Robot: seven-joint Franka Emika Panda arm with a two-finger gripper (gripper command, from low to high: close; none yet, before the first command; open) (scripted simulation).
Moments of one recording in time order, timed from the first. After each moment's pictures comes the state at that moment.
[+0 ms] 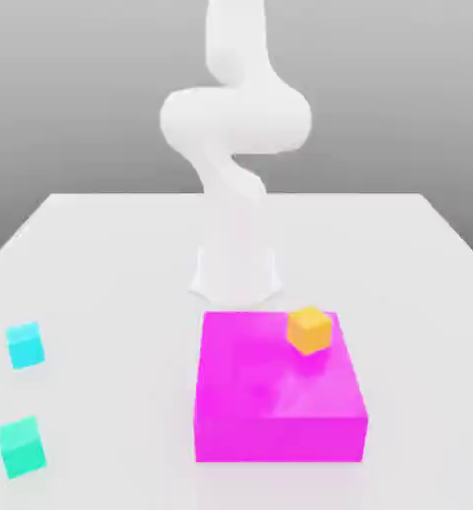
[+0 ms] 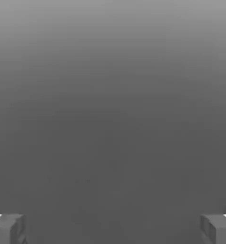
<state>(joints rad) -0.03 -0.71 -0.01 -2.31 0.00 2.33 0.84</state>
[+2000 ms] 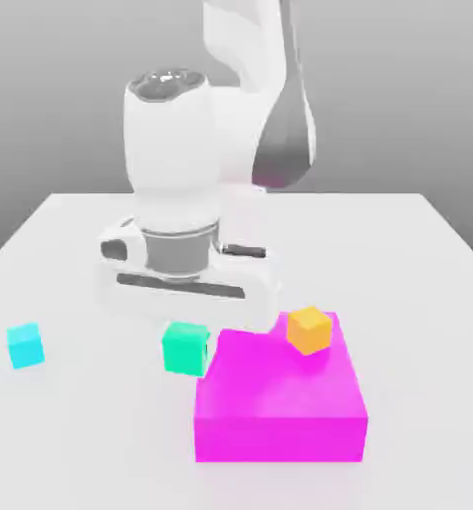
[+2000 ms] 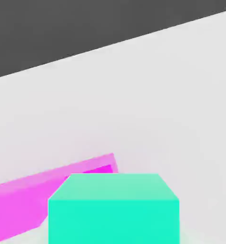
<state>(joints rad) -0.06 -0.23 0.03 -2.73 0.07 2.50 0.78</state>
